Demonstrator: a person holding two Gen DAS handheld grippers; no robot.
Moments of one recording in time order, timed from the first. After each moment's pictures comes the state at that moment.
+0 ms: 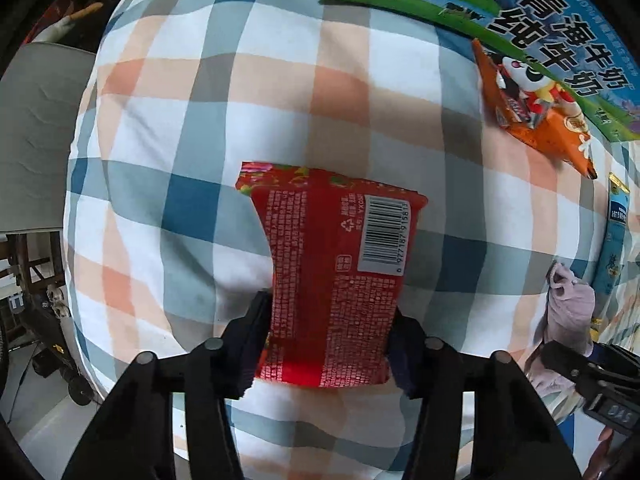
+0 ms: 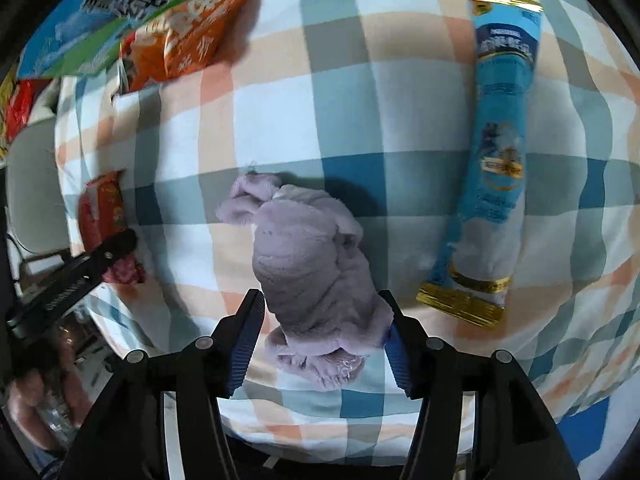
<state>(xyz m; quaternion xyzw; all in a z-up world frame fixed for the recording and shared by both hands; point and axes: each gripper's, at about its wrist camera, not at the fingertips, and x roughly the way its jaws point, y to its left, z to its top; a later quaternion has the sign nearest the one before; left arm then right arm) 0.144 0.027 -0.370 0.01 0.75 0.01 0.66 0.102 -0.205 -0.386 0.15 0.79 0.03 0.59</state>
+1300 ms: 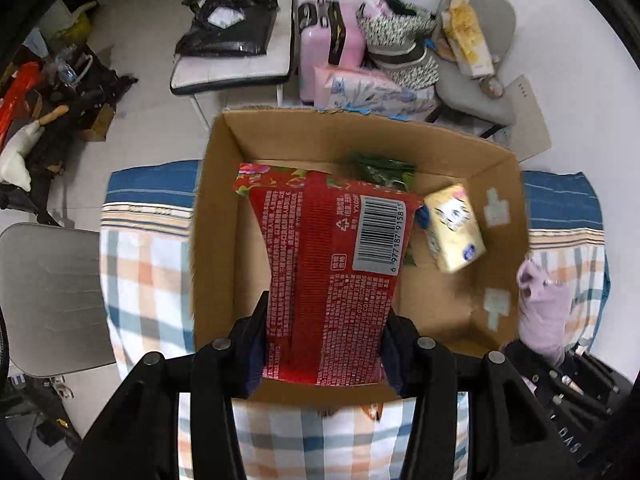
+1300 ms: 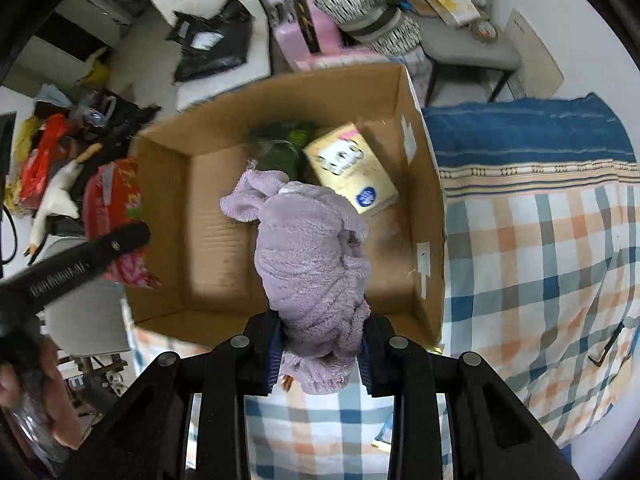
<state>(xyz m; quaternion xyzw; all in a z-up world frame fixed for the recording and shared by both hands) 0.404 -0.061 -0.215 0.00 0.68 -0.07 0.73 0.328 -0.257 -0.208 0.15 0.68 -0.02 0.71</state>
